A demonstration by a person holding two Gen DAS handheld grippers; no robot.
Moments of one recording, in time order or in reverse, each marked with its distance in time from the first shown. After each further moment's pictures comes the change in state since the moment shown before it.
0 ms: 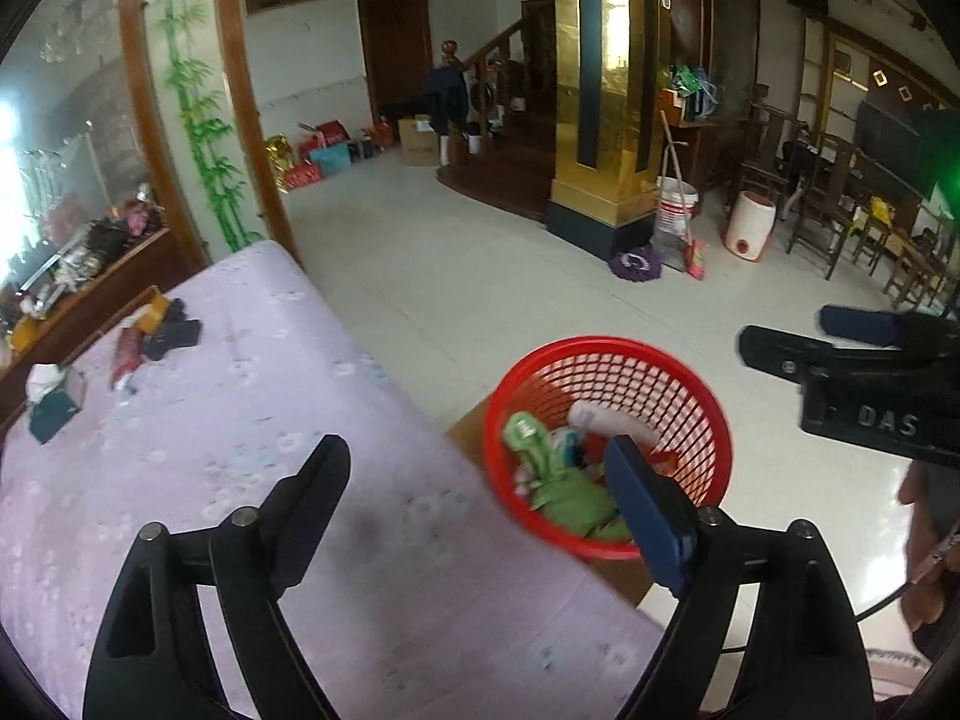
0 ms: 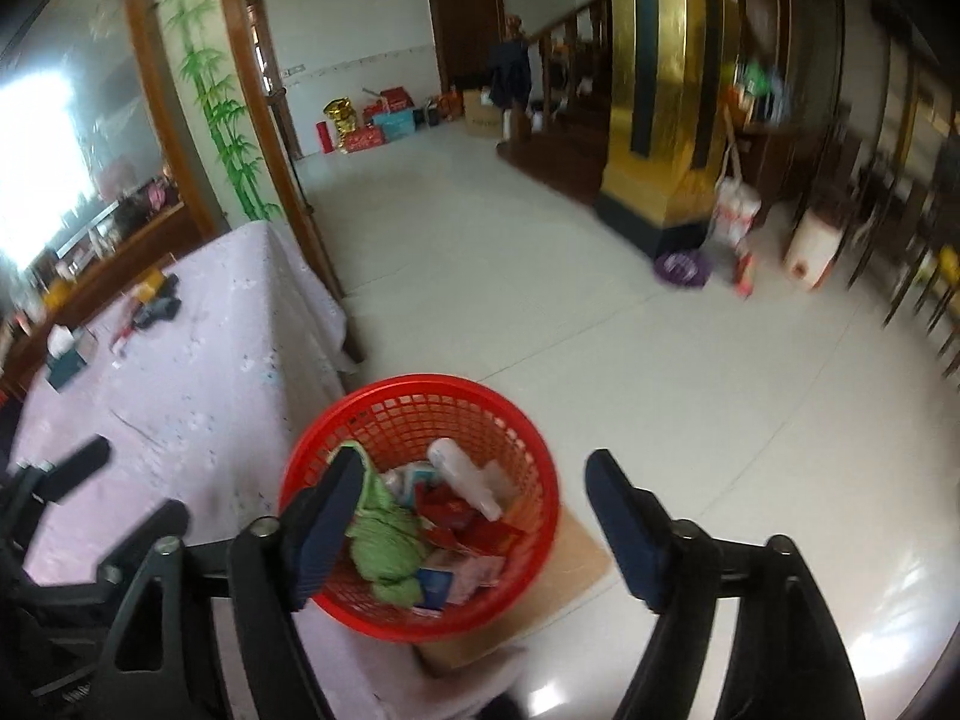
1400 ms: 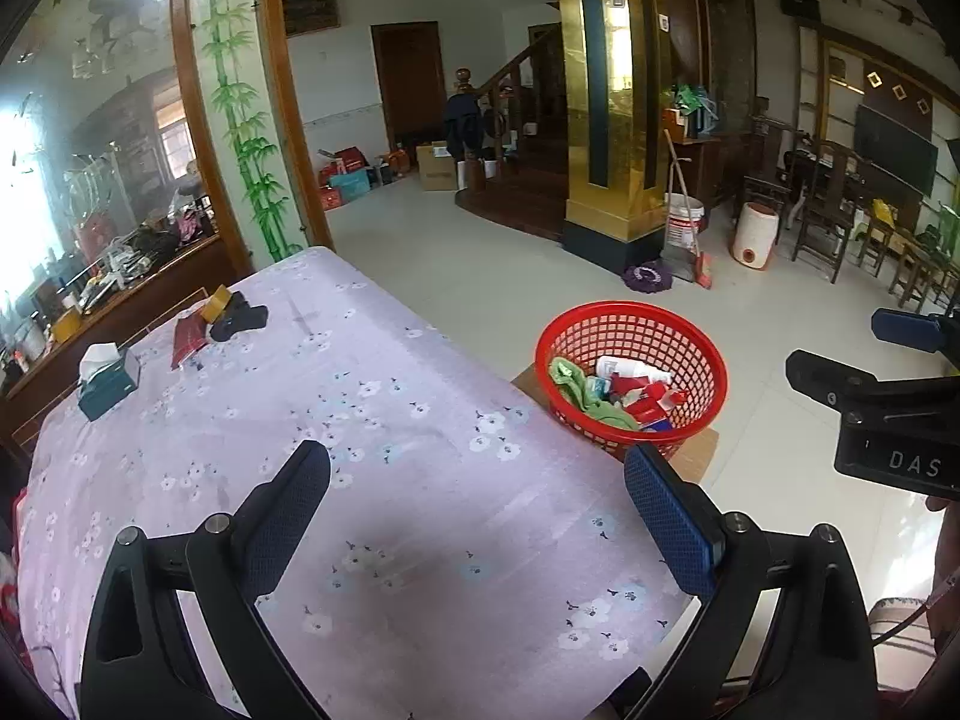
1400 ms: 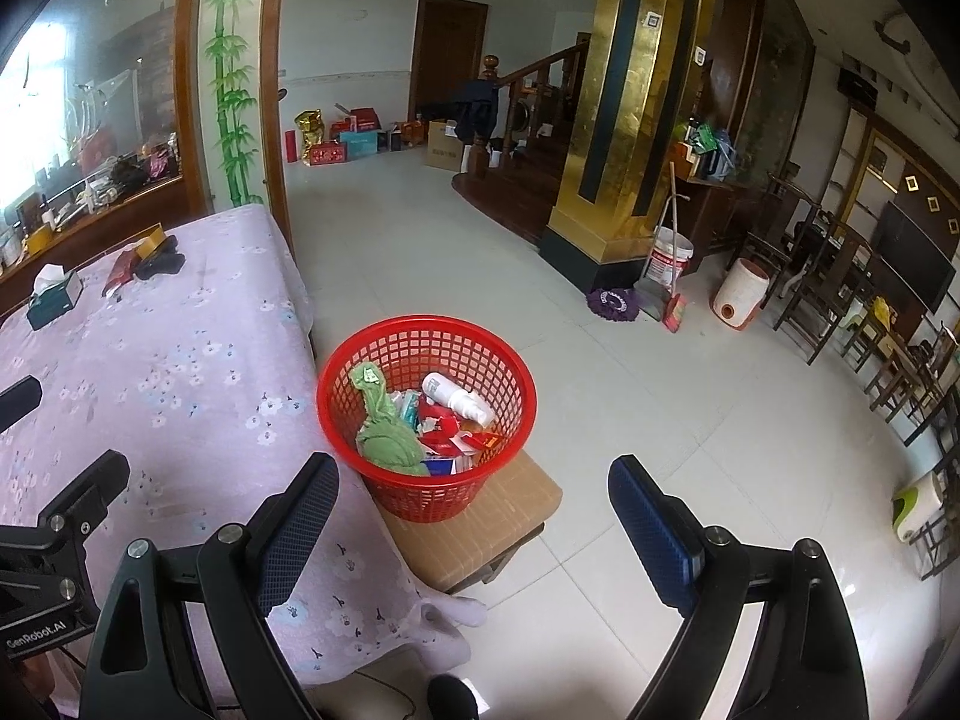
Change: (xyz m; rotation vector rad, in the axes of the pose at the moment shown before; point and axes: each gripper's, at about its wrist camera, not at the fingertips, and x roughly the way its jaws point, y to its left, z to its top) left arm -0.086 0.034 -0.065 0.009 -0.064 0.034; right arm -0.095 0.062 -0.082 -0.050 -0.056 -0.151
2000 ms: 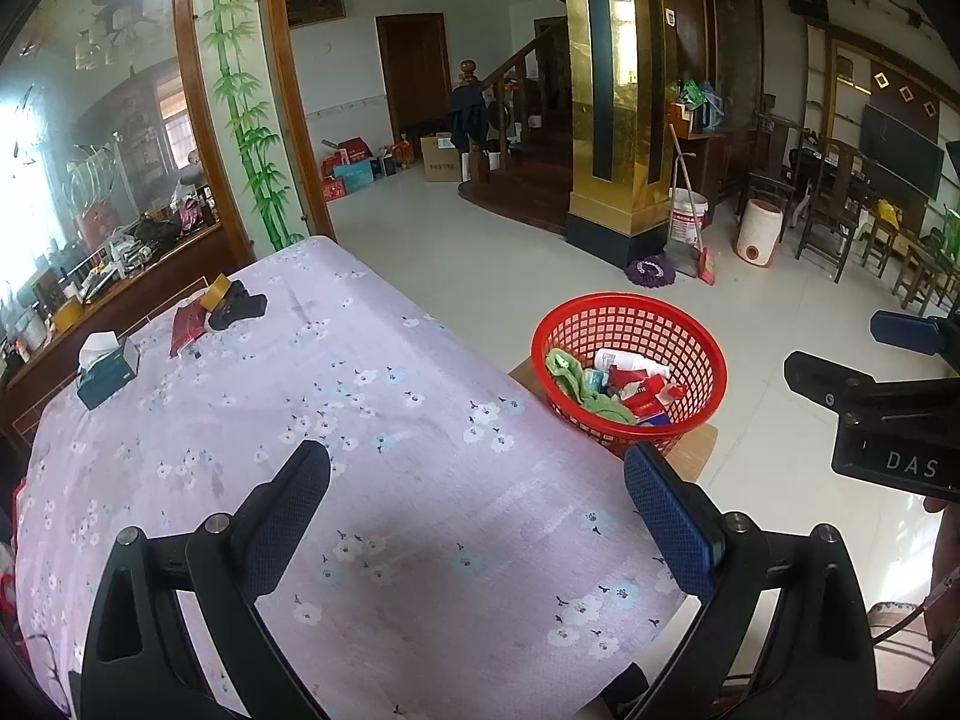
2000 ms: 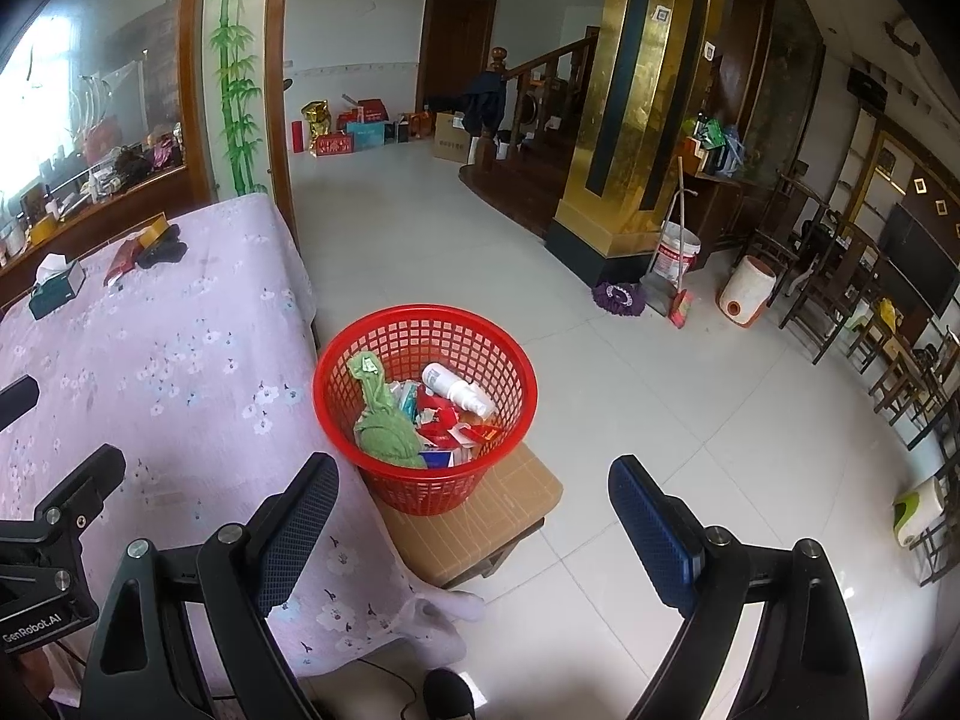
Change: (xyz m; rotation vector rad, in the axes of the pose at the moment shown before) left arm 0.002 -0.006 -0.002 -0.012 0.020 -0.002; right arm 0.007 -0.005 -0.001 -0.008 0.017 0.009
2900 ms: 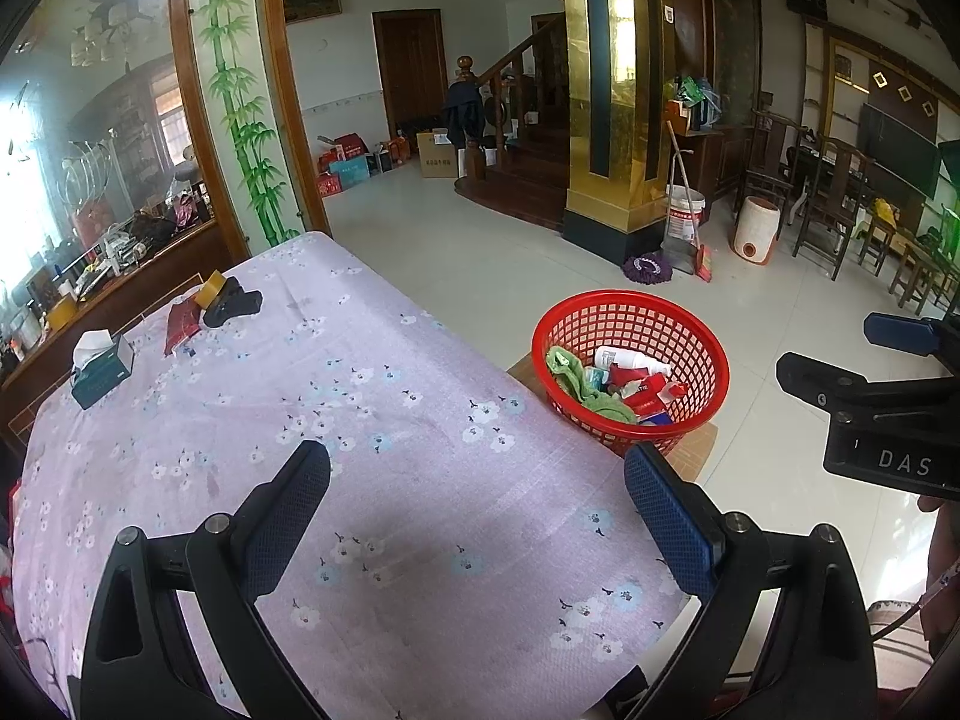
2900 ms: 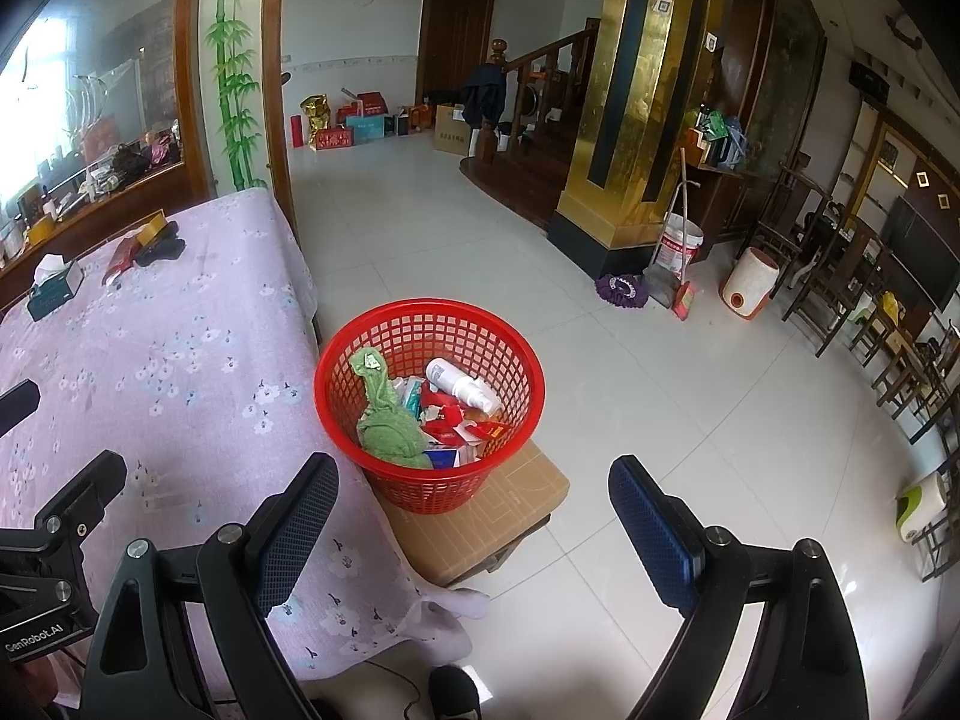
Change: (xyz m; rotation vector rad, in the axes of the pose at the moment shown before) left arm 0.003 -0.001 -0.001 0.001 0.006 -0.007; right arm 0.009 0.004 0.000 0.003 0.015 0.005
